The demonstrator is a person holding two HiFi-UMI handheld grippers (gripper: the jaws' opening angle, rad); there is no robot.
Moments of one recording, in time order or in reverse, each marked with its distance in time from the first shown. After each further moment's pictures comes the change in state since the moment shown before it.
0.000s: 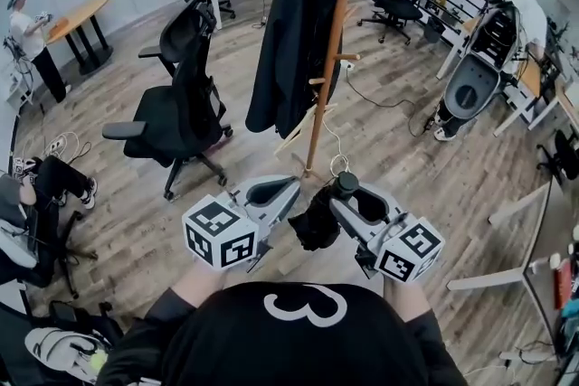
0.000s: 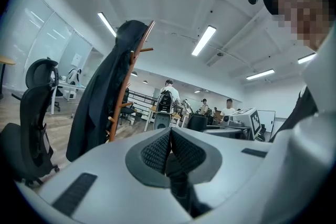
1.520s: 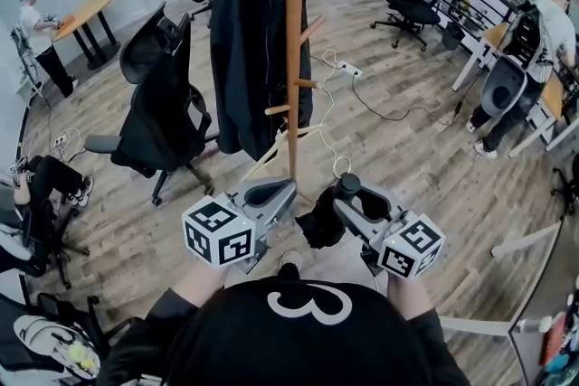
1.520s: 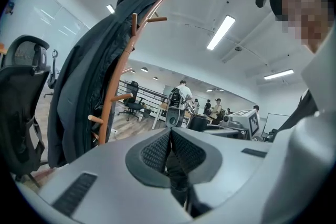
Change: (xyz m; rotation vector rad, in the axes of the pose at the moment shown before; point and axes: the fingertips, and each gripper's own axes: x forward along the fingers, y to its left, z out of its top) left arm 0.208 0.050 0.001 -0.072 0.033 0.113; right arm -0.010 -0.232 0.002 0.009 0.066 0.086
